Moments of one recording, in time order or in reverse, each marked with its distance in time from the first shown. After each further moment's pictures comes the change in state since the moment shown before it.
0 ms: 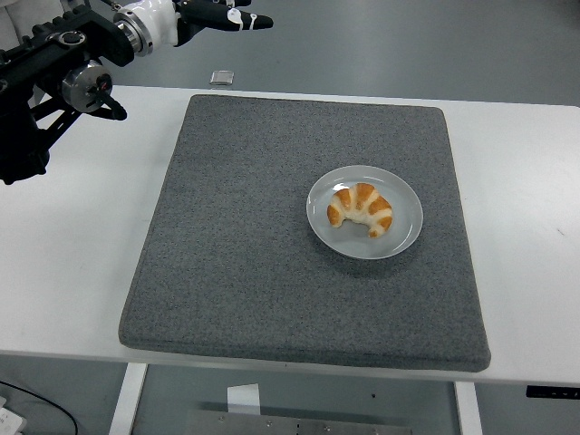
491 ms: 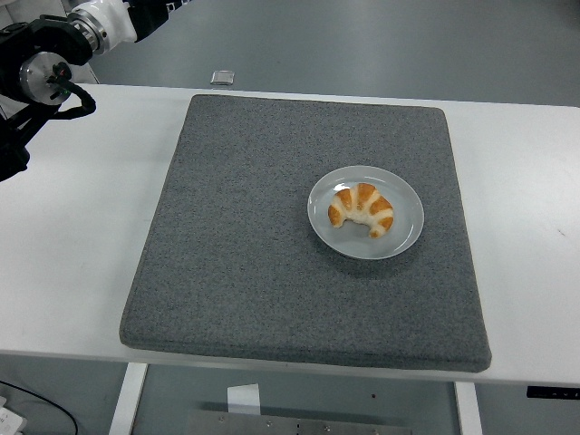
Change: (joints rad) left arm 0.036 0.039 -0.001 0.130 -0.356 -0.064 0.006; right arm 0.000 0.000 0.000 0.000 0.000 0.000 0.000
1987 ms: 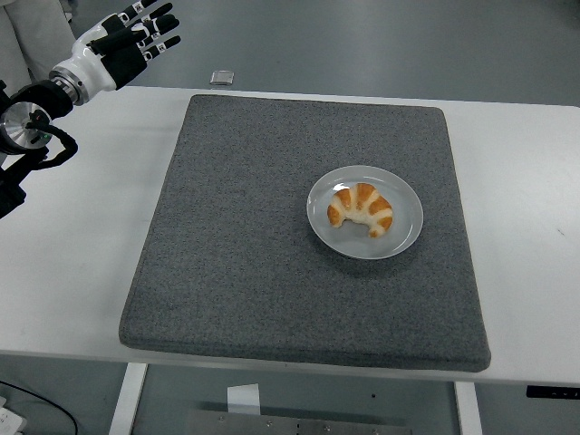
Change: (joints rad) left arm 0.137 -0.014 -0.071 0.109 -0.145 -0.142 0.004; right arm 0.000 0.000 0.006 0.014 0.003 0.000 0.009
